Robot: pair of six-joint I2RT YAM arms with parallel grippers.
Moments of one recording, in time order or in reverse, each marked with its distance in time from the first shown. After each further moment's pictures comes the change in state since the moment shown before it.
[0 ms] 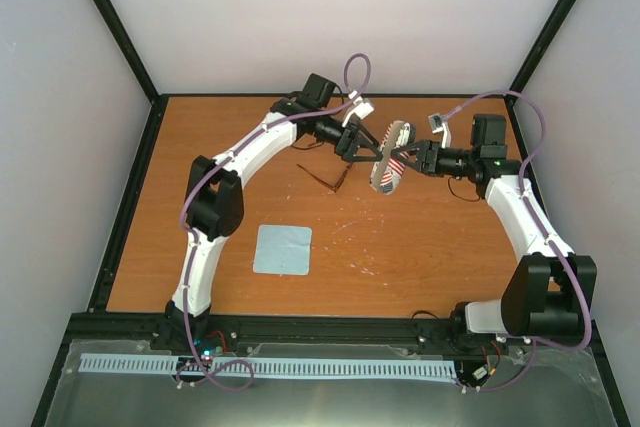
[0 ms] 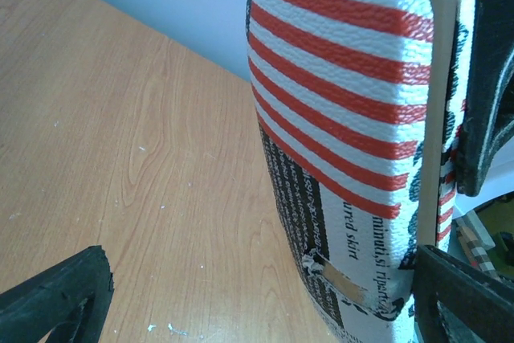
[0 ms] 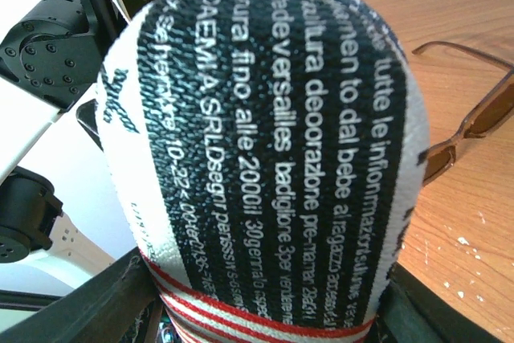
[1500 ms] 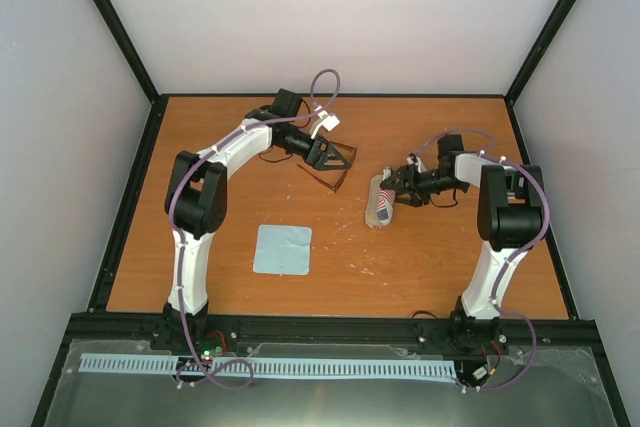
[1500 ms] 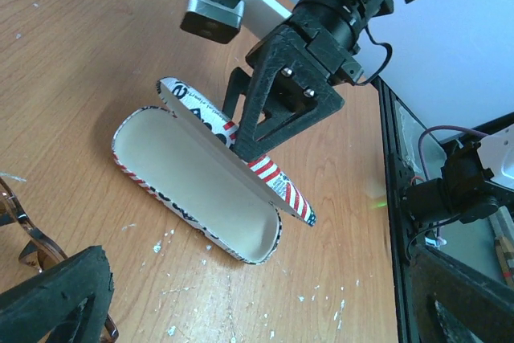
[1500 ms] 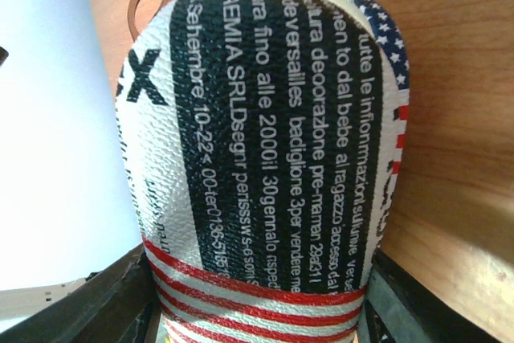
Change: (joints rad) left arm 0.137 -0.073 -0.284 -0.017 -0.064 0.083; right arm 0.014 0.565 0.090 -0.196 0.136 -0.053
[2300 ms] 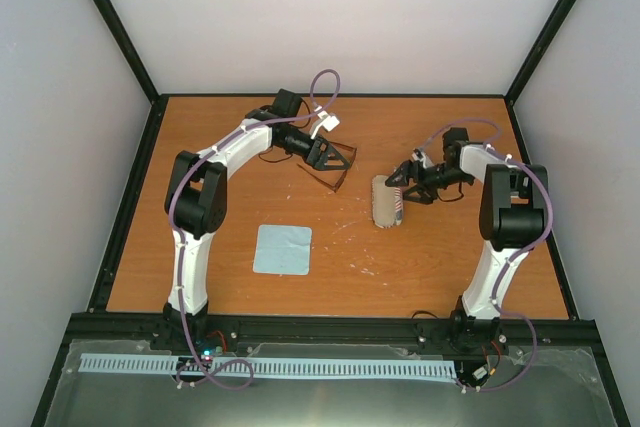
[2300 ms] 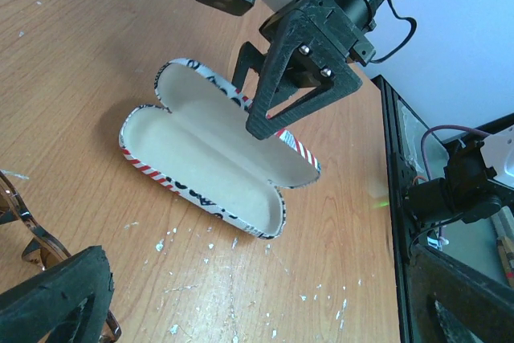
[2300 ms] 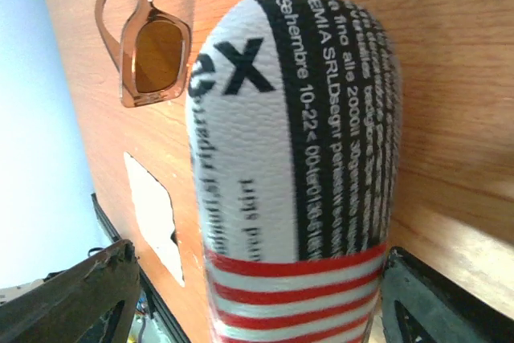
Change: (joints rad) left arm 0.000 0.000 -0.002 0.000 -0.006 0.002; right arm -0.024 0.023 0.105 -0.178 0.076 -0.132
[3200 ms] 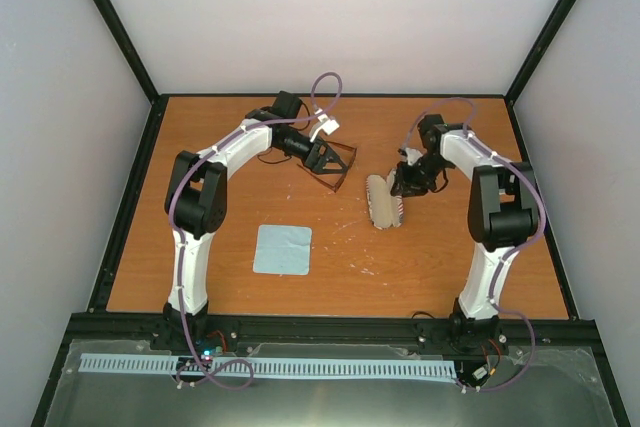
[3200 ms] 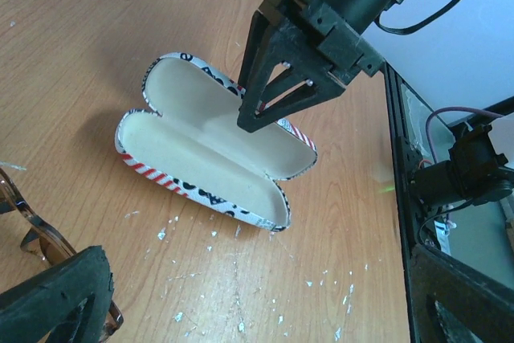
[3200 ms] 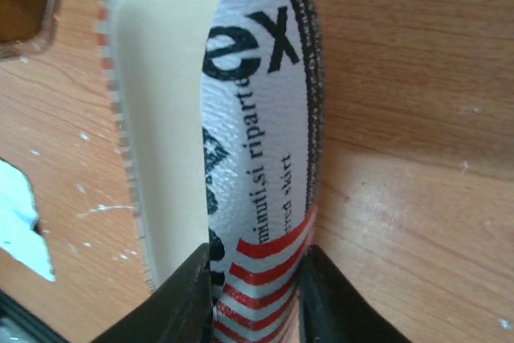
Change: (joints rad) left arm 0.000 0.000 -0.002 -0.044 -0.004 0.074; right arm 0.128 -0.004 0.175 -0.234 0.405 -0.086
